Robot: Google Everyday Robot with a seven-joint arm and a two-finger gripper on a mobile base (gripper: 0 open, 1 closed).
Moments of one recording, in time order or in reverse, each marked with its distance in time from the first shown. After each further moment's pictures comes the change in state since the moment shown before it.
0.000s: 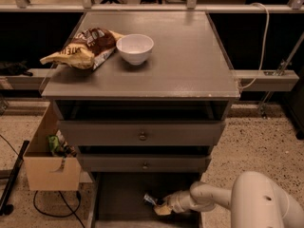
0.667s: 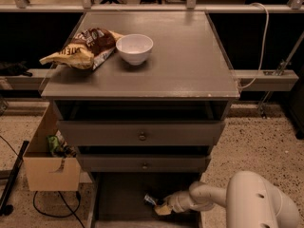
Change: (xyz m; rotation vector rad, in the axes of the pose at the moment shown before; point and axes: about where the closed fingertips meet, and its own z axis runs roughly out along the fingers) arm 0.008 -0.009 0.013 0.007 0.023 0.014
